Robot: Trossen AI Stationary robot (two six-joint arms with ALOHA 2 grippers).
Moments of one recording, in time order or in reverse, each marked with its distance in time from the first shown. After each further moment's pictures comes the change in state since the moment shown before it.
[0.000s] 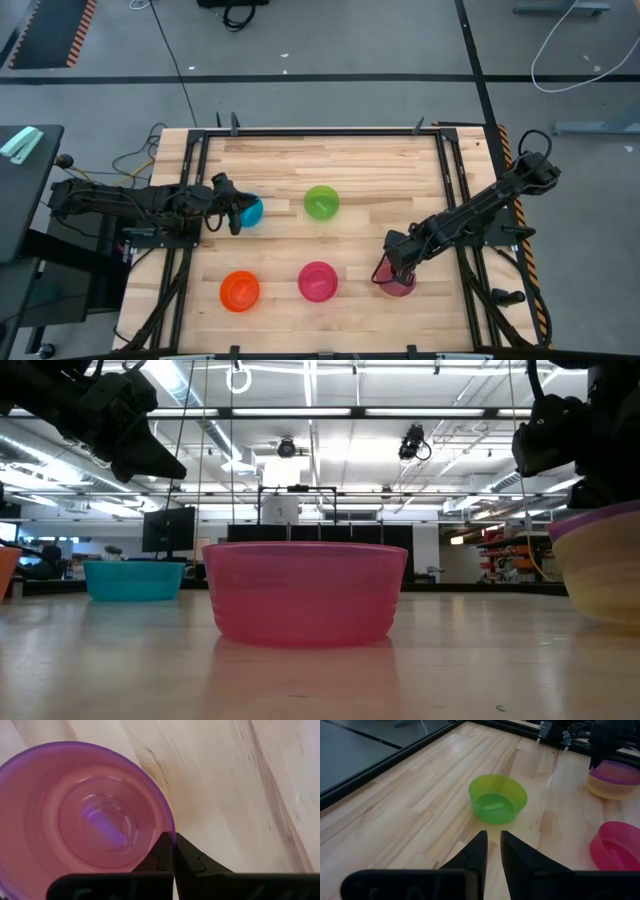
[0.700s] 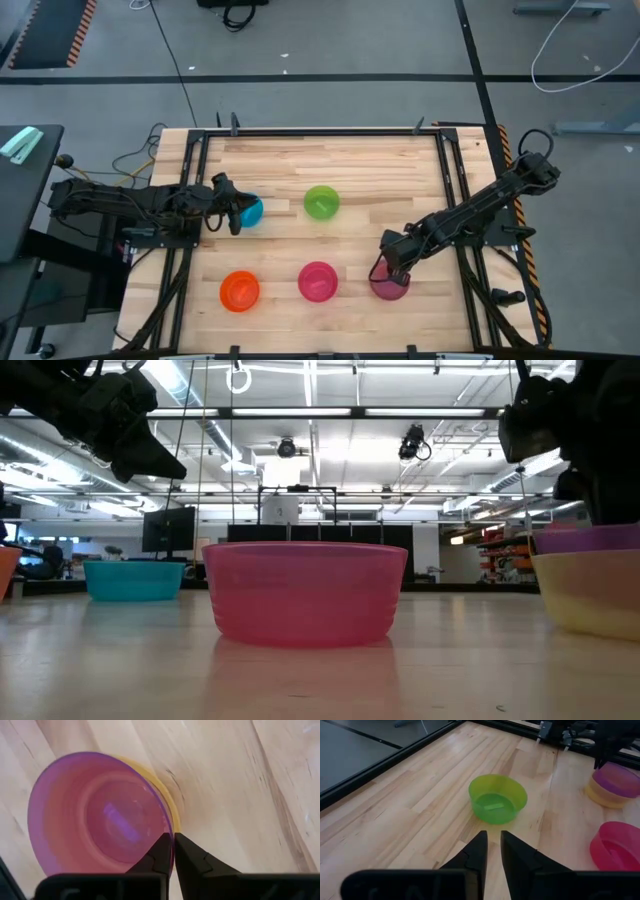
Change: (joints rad) left arm 0.000 0.000 0.000 0.000 0.000 0.000; right arm -0.013 0.000 0.053 0.011 -0.004 -0.017
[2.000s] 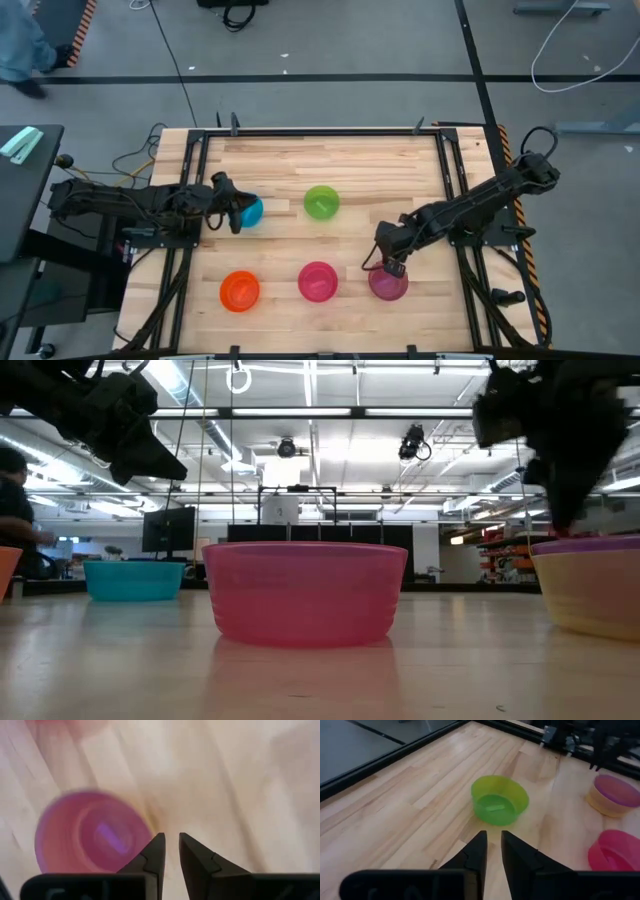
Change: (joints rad) left arm 0.021 0.000 0.000 0.000 0.001 -0.060; right arm -0.106 0.000 0.092 -0.088 0.036 -0.146
